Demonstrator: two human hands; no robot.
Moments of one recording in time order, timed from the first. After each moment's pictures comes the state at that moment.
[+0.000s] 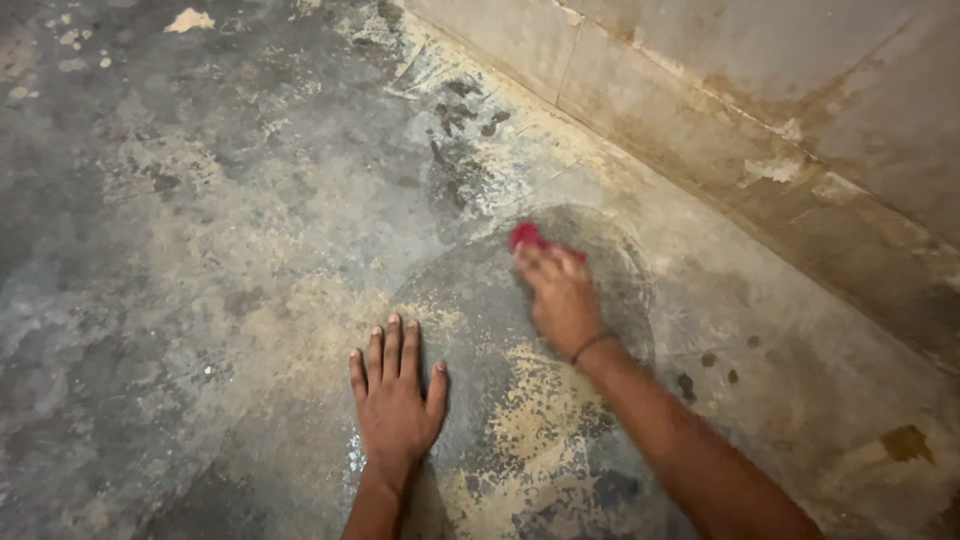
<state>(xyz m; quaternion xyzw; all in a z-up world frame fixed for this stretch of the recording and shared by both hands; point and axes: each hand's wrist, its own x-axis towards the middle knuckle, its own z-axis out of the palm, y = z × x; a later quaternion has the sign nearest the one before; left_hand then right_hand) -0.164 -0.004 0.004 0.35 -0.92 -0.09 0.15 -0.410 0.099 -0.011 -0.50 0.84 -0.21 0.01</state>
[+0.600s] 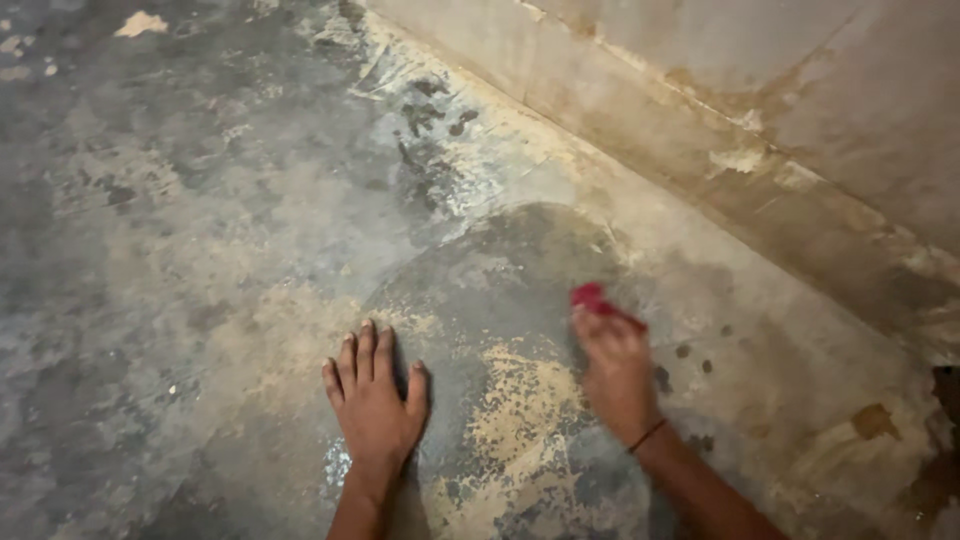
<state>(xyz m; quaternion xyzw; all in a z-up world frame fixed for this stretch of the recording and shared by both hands) -0.175 -0.002 0.001 0.40 -0.90 -0.11 0.12 -0.389 0.230 -0.046 -0.43 0.87 -0.24 -0.05</state>
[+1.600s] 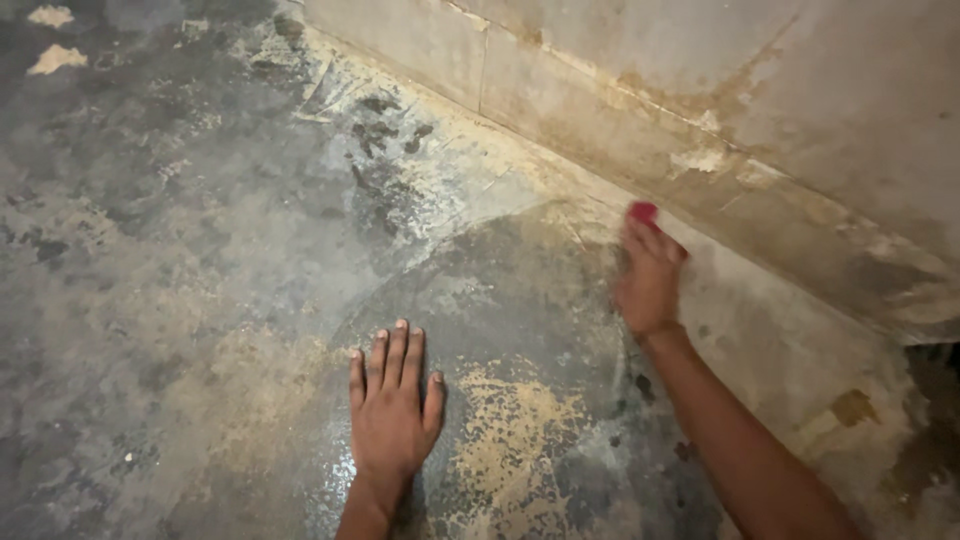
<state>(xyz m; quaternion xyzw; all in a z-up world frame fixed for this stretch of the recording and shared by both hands) -0.221 0.002 0.007 0.23 -0.96 -0.09 0.12 -0.534 0.229 -0.045 -0.36 0.87 -0.28 -0.17</state>
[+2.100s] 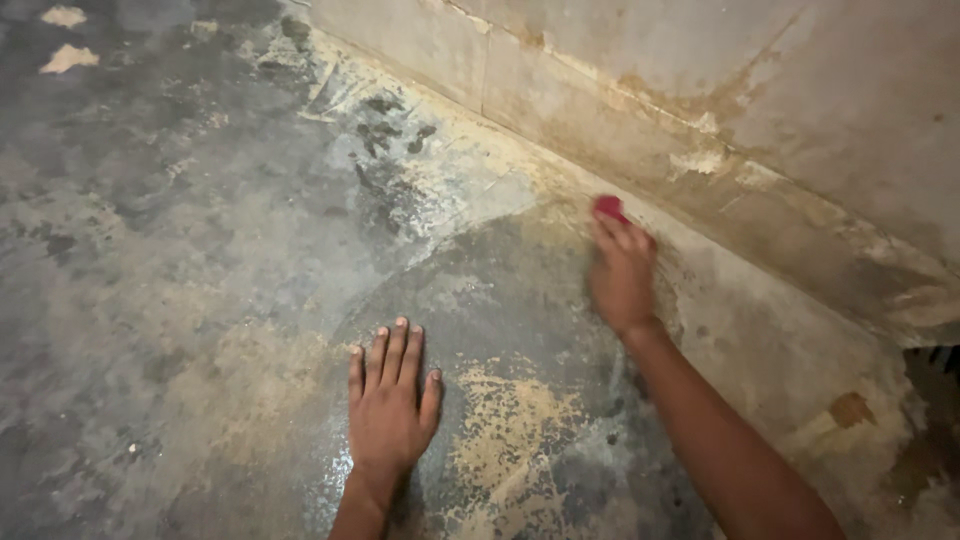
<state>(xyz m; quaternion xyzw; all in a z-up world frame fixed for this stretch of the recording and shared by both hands) -0.219 -0.004 0.002 0.22 -0.96 -0.09 0.11 -0.524 0.192 -0.038 -0.36 0.88 -0.26 -0.15</state>
